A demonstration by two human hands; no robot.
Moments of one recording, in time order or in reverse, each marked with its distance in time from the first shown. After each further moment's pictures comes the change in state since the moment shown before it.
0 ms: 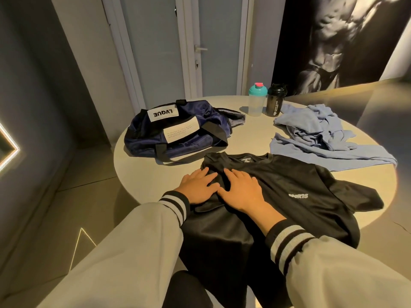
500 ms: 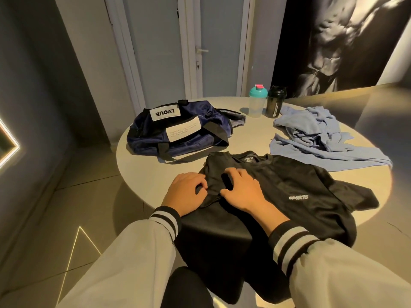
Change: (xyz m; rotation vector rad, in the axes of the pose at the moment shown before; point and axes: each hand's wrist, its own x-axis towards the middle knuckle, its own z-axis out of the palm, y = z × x) left_hand -0.039 -0.030 0.024 -0.206 0.504 0.156; right_hand -0.018 -0.006 -0.010 0.167 0.019 0.024
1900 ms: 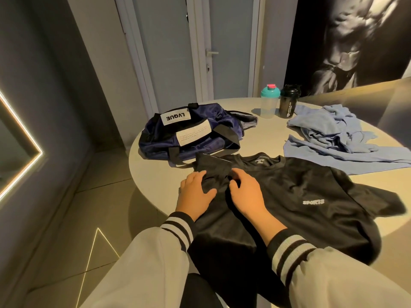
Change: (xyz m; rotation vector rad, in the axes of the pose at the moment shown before) left_hand 0.004 0.004 0.006 -0.130 0.044 -0.325; right_hand 0.013 -0.018 0.024 0.421 0.249 0.012
